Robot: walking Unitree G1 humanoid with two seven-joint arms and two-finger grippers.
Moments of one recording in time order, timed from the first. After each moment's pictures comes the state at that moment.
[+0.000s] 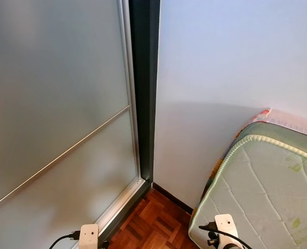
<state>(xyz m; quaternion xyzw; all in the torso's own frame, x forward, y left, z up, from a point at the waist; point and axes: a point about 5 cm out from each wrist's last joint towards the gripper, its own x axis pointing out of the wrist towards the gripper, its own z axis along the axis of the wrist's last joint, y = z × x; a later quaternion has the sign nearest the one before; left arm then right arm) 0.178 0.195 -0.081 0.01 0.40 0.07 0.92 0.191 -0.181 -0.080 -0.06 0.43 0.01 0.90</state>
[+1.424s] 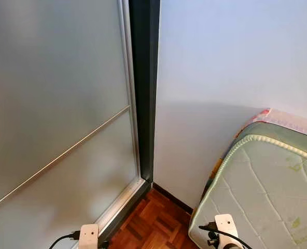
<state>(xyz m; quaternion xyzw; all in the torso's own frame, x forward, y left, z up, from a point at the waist) 0.178 0.195 -0.081 0.01 0.40 0.07 0.92 0.191 -0.181 -0.080 -0.06 0.43 0.01 0.90</state>
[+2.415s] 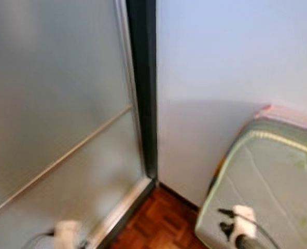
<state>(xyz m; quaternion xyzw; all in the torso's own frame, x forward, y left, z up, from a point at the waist) 0.186 0.255 -0.067 0.00 0.43 0.09 0.90 0.210 -0.213 -0.066 0.08 0.42 -0.06 0.90</state>
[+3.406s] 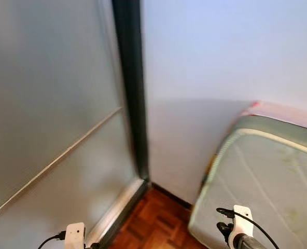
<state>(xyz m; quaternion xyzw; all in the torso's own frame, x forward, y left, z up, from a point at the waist) 0.182 0.230 -0.076 -0.04 0.44 0.08 0.89 0.211 -0.209 -0.066 0.09 0.44 -0.04 0.89</state>
